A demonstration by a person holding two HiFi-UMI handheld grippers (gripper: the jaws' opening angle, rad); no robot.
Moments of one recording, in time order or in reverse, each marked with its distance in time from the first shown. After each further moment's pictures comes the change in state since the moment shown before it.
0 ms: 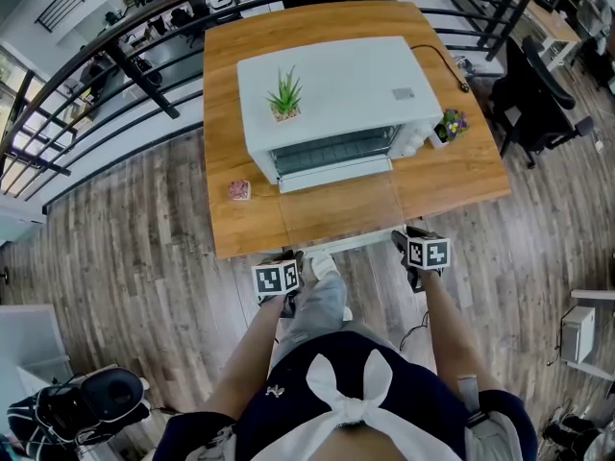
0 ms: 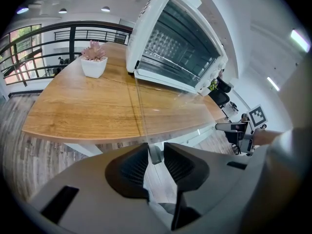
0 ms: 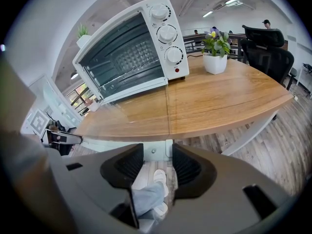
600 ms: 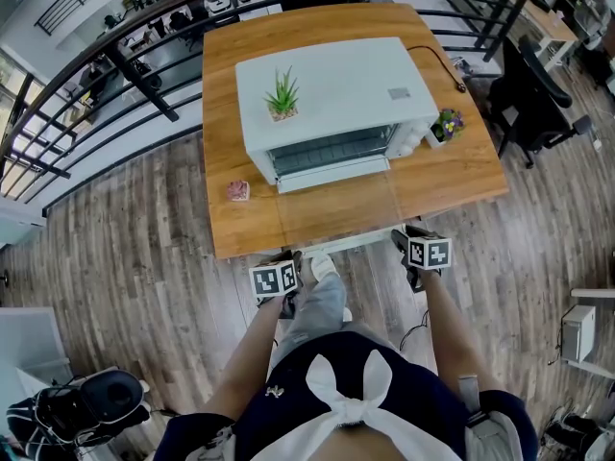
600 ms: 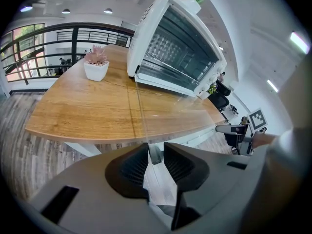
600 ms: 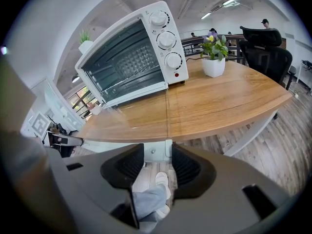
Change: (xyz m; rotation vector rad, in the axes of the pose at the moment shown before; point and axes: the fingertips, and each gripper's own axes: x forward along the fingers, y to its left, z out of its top) left arm -0.009 -0.004 0.004 -0.020 -0.027 -0.002; right arm -0.010 0.002 0.006 0.014 -0.034 0.019
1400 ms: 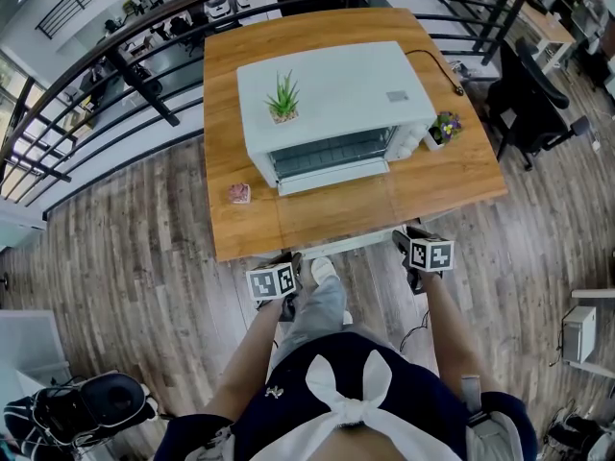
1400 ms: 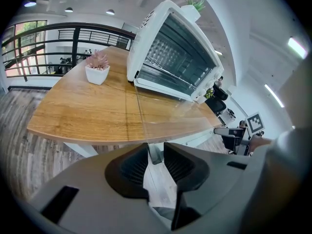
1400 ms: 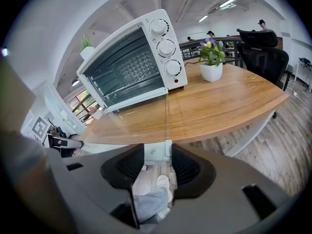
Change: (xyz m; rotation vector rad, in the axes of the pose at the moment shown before) left arm -0.011 -0.004 0.006 -0.020 -0.032 -0.032; right arm -0.011 0.005 0.007 0.020 -0.040 0.002
